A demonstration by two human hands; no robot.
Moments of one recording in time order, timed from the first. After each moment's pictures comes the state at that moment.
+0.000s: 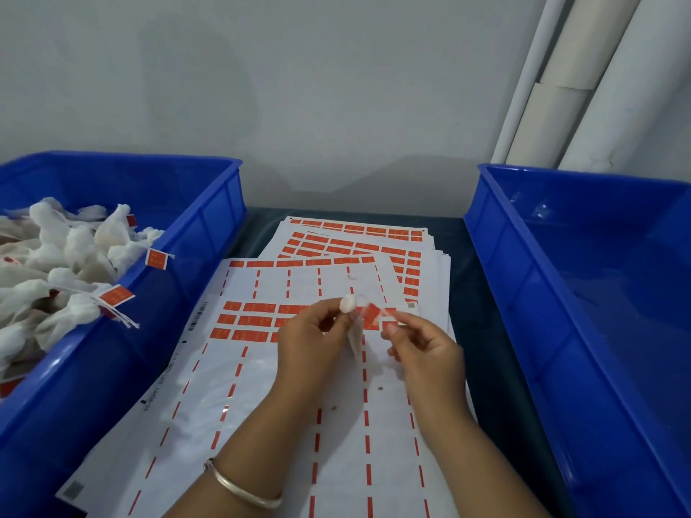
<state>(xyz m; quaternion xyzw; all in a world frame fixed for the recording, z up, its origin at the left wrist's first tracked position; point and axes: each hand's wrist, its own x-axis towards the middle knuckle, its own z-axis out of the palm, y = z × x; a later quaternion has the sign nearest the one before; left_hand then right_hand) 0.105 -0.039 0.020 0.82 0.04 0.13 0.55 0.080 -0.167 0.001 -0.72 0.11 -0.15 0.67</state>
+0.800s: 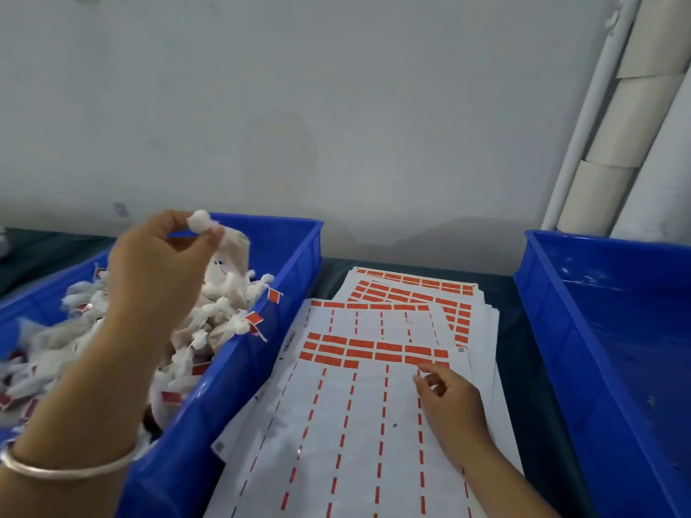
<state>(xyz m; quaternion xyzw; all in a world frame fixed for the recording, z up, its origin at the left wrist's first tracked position) 0.021 0.140 0.207 0.82 0.10 0.44 0.36 0.078 -0.151 -0.008 -0.87 0.04 -0.09 0.49</state>
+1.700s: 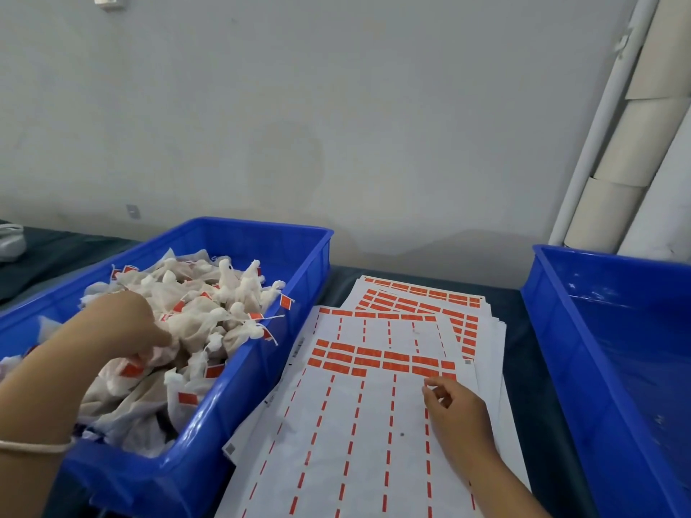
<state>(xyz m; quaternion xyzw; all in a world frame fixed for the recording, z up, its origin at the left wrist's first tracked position) 0.027 0.242 0.174 0.95 0.29 -0.03 0.07 0.078 -0.151 -0.007 -0.88 0.05 -0.08 0.46</state>
